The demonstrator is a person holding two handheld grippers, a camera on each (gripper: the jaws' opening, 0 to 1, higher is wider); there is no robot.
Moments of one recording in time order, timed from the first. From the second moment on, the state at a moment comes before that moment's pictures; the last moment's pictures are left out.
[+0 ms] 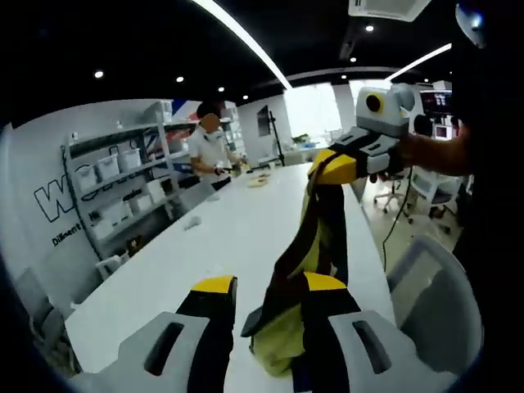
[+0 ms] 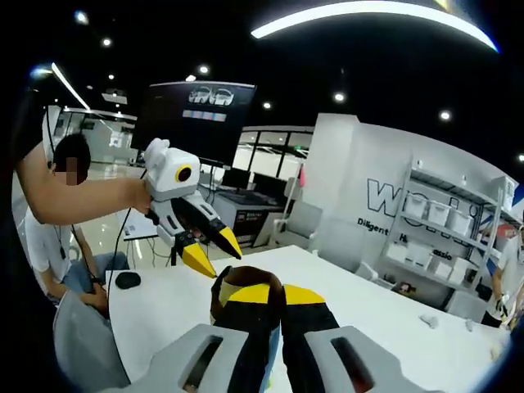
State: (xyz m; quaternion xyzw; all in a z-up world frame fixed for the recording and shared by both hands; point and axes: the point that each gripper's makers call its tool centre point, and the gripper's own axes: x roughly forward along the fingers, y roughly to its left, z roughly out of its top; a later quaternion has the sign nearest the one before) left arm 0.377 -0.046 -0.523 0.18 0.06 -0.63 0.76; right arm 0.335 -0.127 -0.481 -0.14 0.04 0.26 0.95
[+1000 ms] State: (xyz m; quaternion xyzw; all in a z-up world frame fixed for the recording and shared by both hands) left arm 0.395 -0.074 -0.574 0.21 0.10 -0.68 0.70; right arm 0.333 -0.135 -0.479 -0.14 0.03 0.27 0.95
